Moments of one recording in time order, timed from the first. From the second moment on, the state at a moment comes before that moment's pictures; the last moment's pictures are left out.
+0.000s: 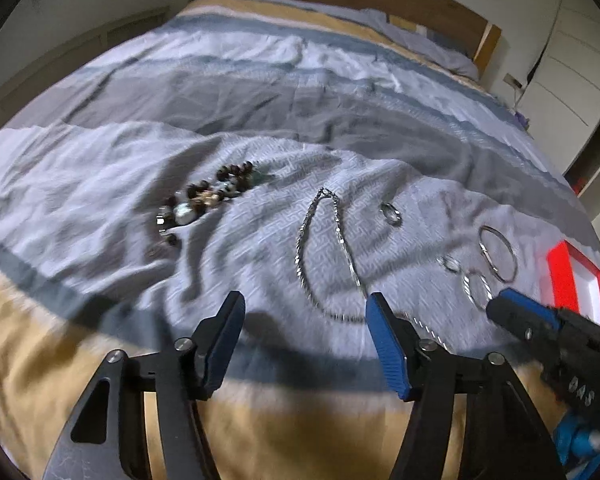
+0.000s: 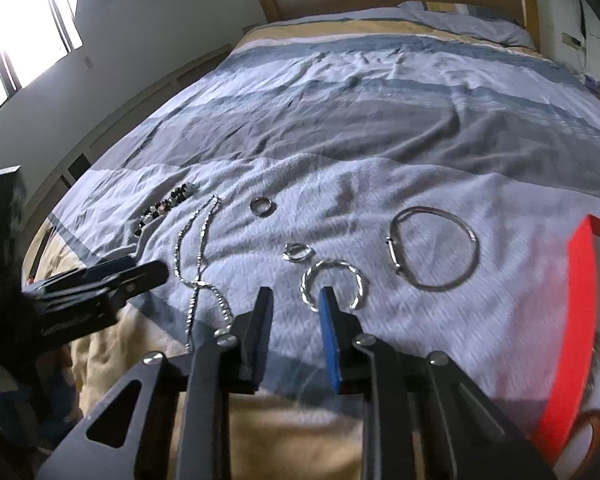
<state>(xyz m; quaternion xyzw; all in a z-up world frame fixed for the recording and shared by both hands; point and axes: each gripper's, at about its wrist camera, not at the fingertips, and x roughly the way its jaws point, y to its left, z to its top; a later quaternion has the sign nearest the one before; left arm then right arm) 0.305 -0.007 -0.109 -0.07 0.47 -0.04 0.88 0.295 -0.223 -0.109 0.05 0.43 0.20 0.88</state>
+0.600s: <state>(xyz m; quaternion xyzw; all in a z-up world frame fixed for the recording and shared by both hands) 0.342 -0.025 -0.137 -0.05 0.47 -0.04 0.88 0.319 -0.226 -0.148 0.10 0.46 0.23 0.85</state>
